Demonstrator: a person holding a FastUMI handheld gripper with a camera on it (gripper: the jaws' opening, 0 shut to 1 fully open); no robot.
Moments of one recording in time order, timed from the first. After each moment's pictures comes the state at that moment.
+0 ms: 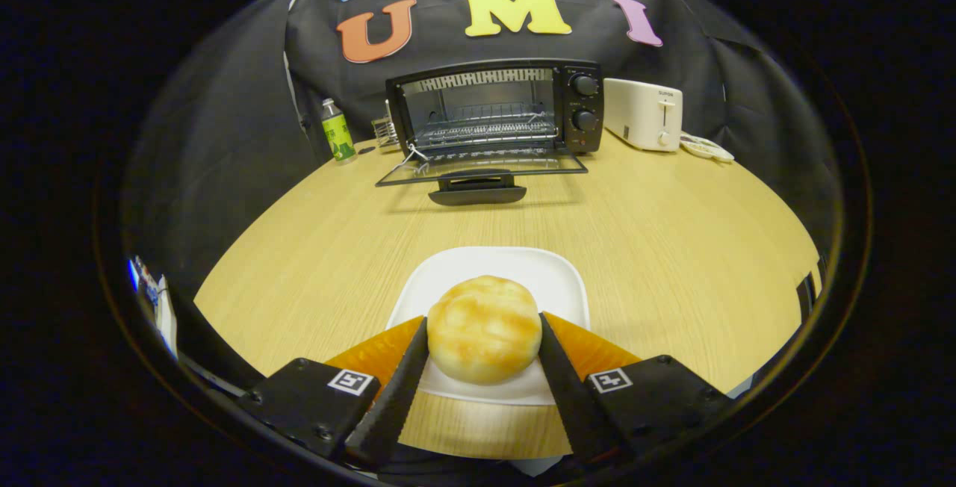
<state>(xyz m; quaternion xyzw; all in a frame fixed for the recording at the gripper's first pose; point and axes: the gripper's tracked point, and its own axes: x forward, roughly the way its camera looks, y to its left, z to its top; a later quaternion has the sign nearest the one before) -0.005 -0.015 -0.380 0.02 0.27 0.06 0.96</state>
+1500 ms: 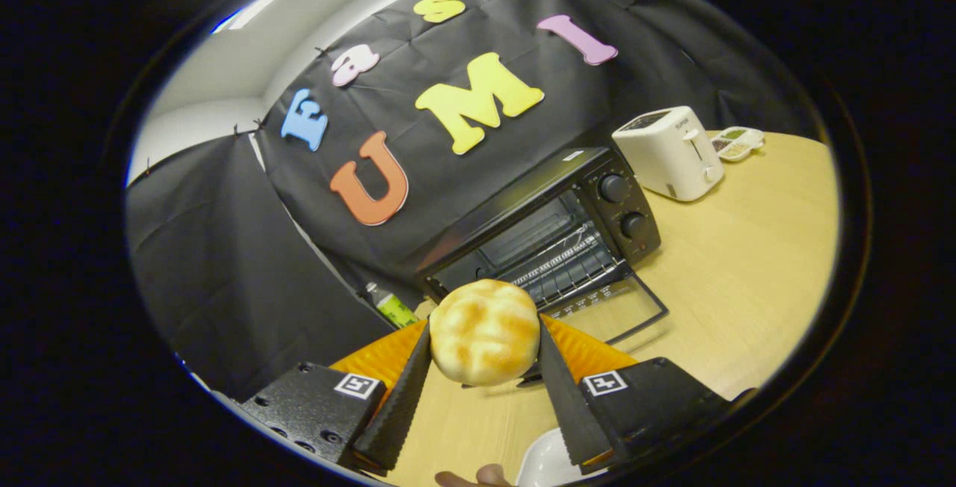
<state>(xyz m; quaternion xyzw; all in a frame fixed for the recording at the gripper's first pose) 0.129 0.015 -0.207 0.30 0.05 0.14 0.94</state>
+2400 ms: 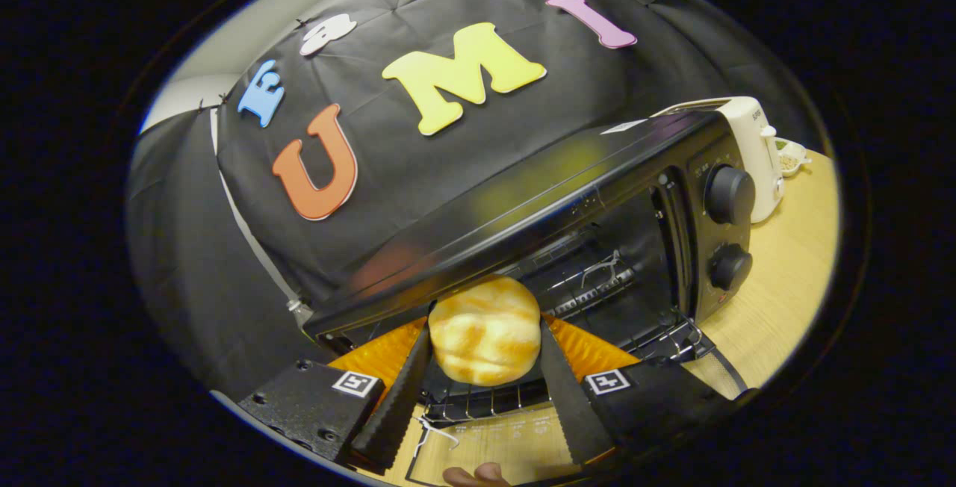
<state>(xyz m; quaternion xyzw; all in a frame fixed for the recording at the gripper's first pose) 0.318 0.026 -0.221 0.25 0.07 0.09 0.96</state>
